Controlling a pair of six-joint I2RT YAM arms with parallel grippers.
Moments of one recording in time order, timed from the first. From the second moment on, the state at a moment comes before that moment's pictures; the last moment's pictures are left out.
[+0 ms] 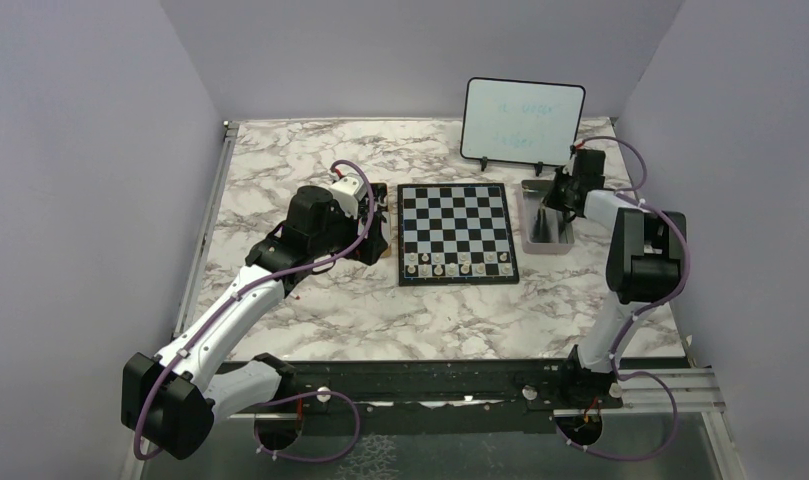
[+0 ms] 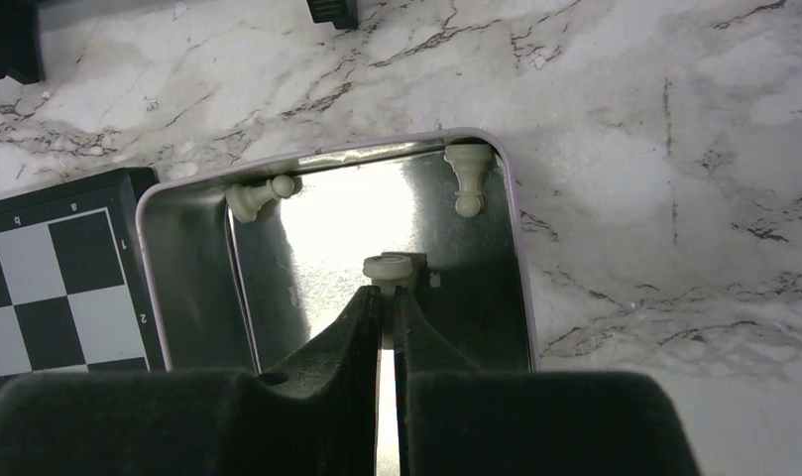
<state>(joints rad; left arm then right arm) -0.47 1.08 0.86 -0.34 0.21 -0.14 -0.10 1.89 1.14 -0.02 -0.11 0.20</state>
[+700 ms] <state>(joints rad) -0.47 1.01 0.71 -0.15 0.38 -0.11 -0.09 1.71 1.14 -0.21 -0.18 0.18</state>
